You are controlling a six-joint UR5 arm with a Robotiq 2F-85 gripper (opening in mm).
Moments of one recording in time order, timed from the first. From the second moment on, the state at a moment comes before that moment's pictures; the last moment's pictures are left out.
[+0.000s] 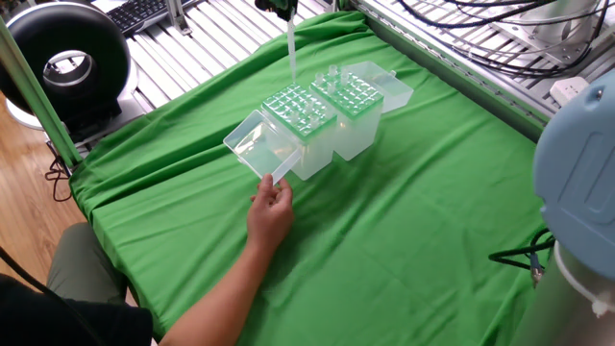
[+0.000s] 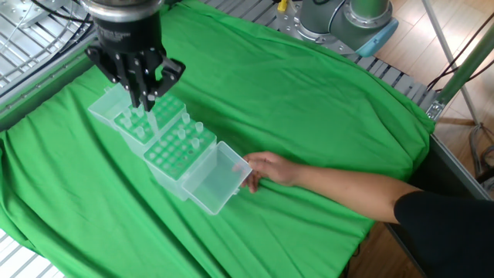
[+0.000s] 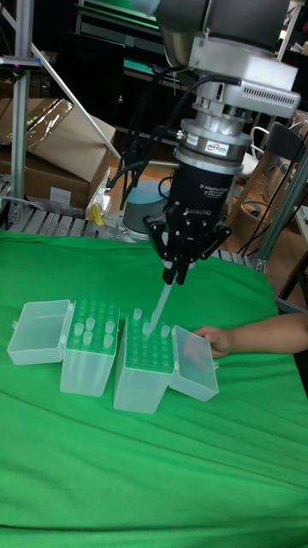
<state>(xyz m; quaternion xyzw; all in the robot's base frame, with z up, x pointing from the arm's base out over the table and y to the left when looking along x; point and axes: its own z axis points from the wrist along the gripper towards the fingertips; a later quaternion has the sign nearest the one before) 0.621 0.021 0.294 -0.18 0.98 0.00 0.08</state>
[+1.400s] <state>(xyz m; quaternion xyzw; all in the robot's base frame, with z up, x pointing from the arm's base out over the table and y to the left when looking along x) 0.596 0.009 0.271 -0.17 0.98 0.00 0.07</state>
